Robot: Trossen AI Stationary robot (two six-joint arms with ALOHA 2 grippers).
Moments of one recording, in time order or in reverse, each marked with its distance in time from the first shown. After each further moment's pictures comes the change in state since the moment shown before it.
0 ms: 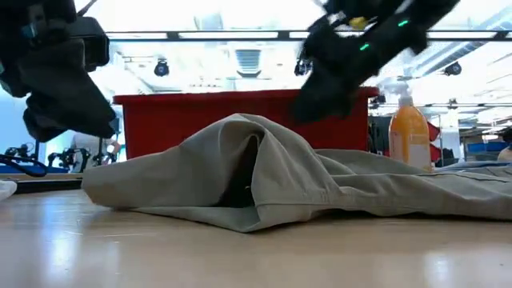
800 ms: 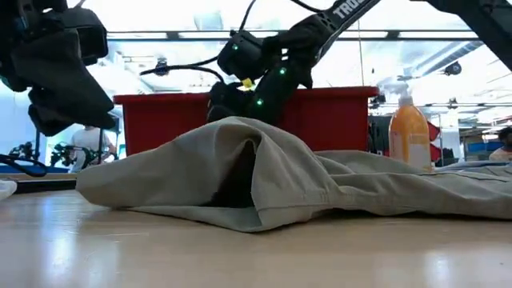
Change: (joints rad) left arm -0.001 -0.022 0.000 0.008 0.026 0.103; right arm -0.080 0.574 0.656 -0.328 -0.053 -0.144
